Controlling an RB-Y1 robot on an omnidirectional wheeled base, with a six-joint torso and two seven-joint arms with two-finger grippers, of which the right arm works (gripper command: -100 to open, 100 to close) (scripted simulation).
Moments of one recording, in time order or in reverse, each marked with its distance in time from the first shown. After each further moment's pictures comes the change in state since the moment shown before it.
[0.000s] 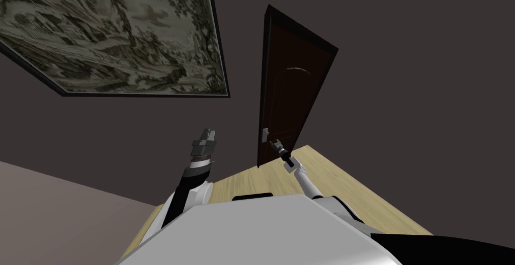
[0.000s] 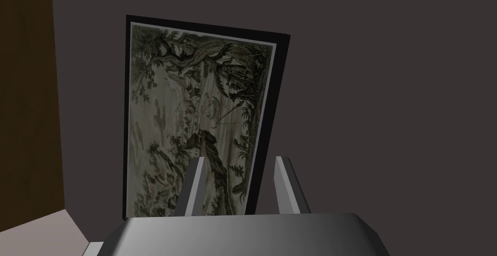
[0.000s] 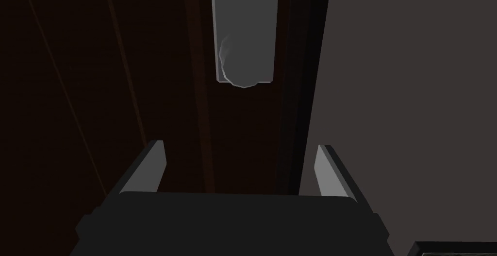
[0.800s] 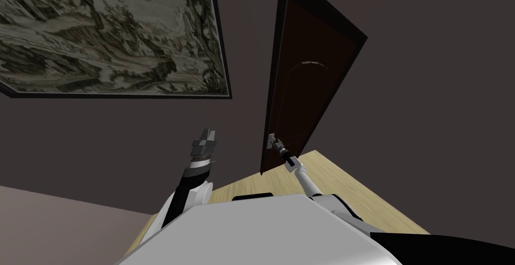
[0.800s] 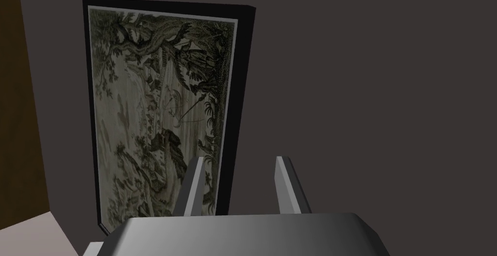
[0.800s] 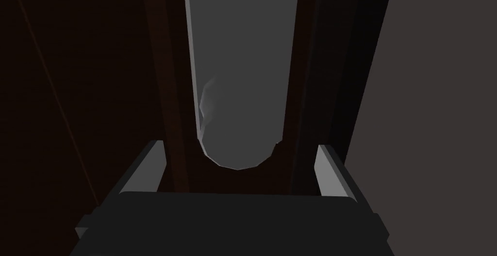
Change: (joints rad) arm -0.019 -0.006 -0.024 0.037 -0.001 0.009 0.021
